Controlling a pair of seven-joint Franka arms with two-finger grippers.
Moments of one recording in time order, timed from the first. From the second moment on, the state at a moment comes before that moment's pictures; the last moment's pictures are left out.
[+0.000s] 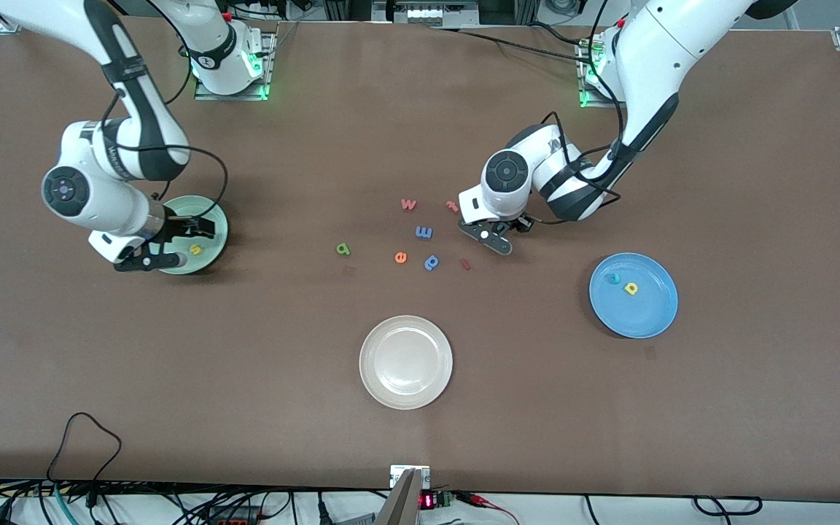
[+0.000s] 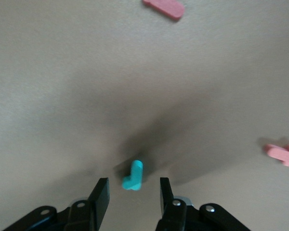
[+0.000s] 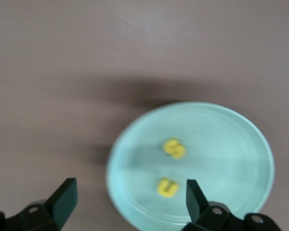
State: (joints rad) left arm -0.05 0.62 -0.63 -2.01 0.48 2.25 -0.42; right arm 0.00 0.25 0.11 -2.17 -0.03 2.27 0.01
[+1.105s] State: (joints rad) left arm 0.05 0.60 -0.62 -1.85 0.51 1.94 -0.33; right arm 0.45 0.46 0.12 -1.99 -0.03 2.37 0.22
